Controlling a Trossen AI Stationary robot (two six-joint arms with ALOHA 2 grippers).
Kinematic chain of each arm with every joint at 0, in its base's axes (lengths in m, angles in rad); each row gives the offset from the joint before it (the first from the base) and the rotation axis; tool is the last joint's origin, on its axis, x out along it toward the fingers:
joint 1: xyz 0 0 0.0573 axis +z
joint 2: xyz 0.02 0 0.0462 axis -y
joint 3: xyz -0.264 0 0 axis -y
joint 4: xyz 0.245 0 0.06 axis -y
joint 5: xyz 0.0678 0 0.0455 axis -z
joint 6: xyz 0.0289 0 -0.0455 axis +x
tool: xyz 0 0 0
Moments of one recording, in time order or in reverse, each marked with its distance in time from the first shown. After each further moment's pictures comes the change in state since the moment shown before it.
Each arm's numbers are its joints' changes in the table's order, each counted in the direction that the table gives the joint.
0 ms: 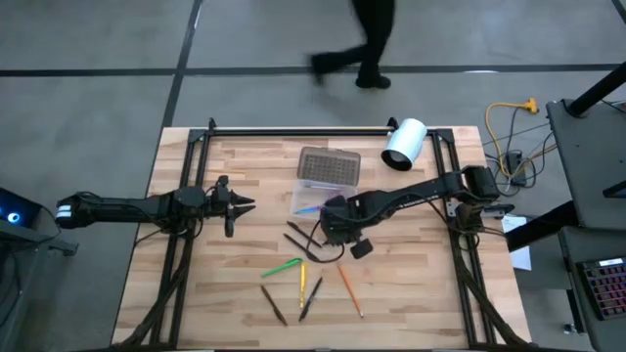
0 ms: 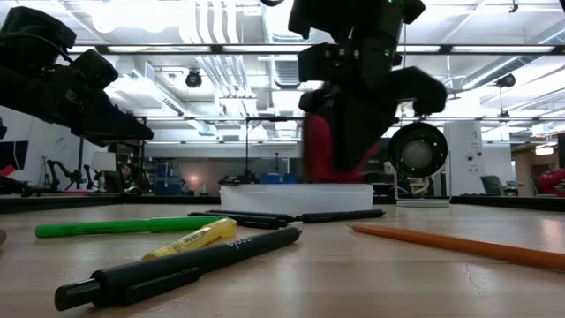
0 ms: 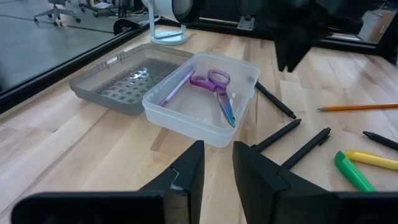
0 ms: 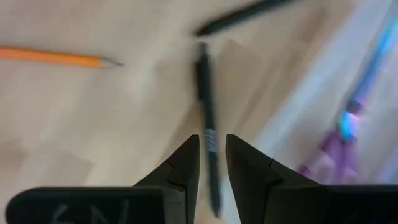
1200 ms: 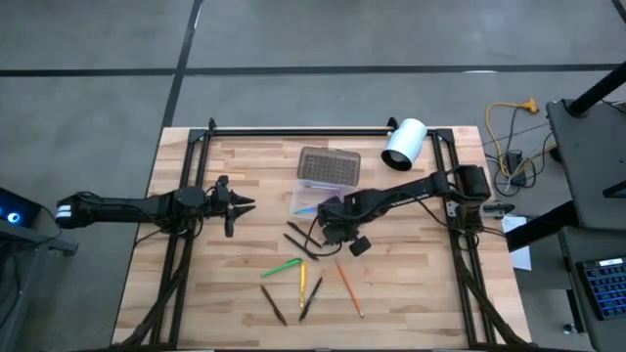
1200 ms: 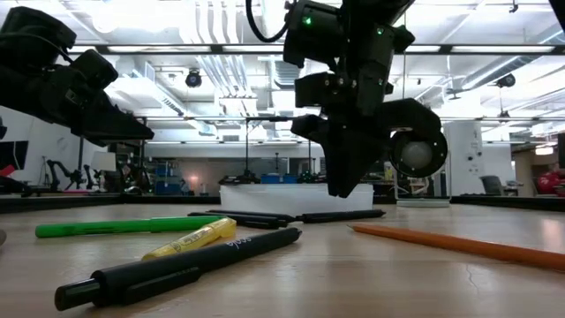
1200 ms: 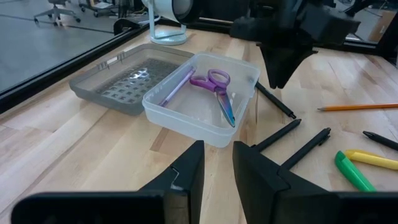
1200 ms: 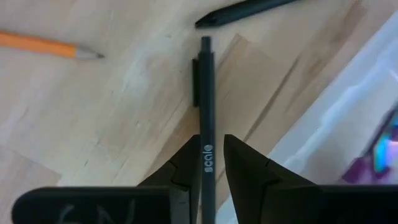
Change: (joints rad) left arm 0.000 0.000 0.000 0.000 0.000 0.000; right arm -0.049 -0.062 -0.046 0.102 -0.059 -0.101
